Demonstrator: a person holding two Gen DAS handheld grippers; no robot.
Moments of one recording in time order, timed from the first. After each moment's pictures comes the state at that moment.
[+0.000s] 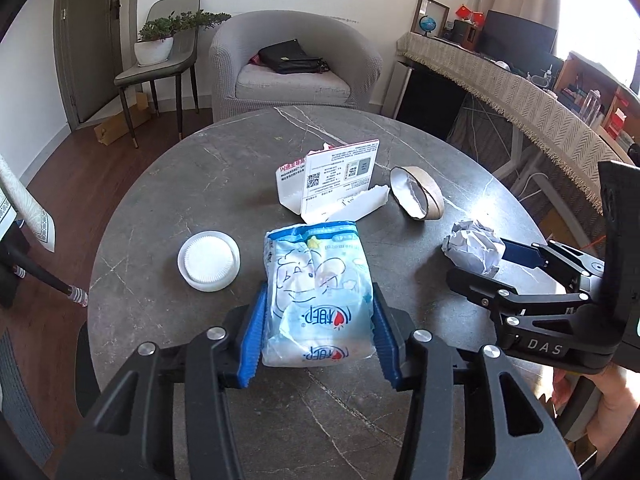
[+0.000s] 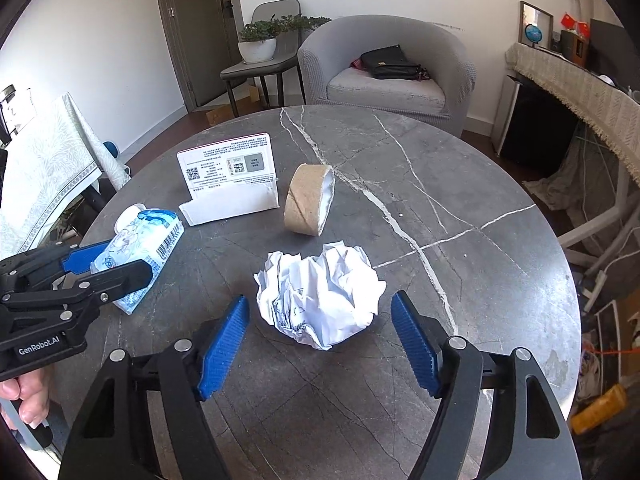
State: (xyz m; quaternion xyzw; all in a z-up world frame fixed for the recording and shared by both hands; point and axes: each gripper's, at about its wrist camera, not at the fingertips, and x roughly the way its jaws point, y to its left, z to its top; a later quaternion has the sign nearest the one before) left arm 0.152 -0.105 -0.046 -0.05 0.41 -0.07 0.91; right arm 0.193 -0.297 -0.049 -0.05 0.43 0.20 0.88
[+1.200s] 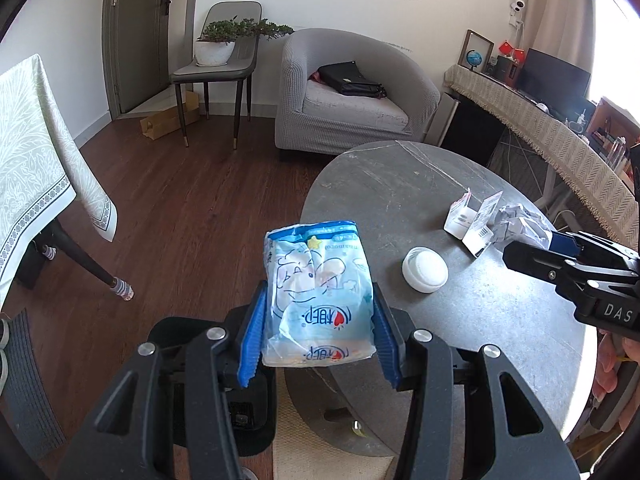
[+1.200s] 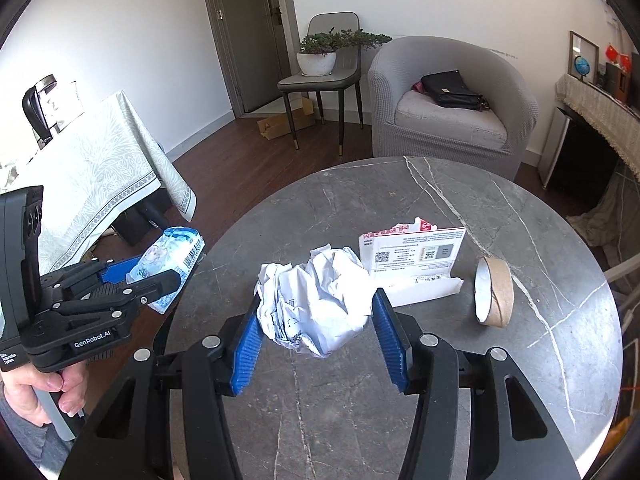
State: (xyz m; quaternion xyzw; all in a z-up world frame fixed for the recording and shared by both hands) left arm 0.123 0.049 -0.033 -0.08 0.39 -0.01 0.92; right arm 0.177 -0.162 0.010 -0.05 0.39 0.29 0.87
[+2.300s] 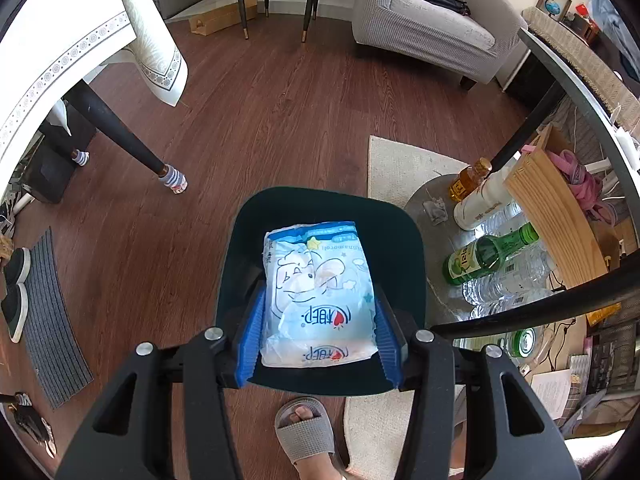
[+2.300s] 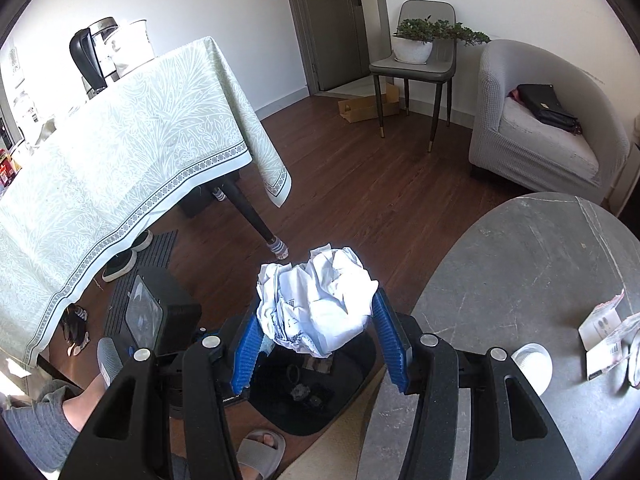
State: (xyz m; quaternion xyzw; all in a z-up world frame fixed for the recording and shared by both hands) left arm 0.096 0.182 -0.170 -0.10 0.54 0.05 0.83; right arm 0.156 0.017 -0.006 -0.08 0.41 0.39 0.82
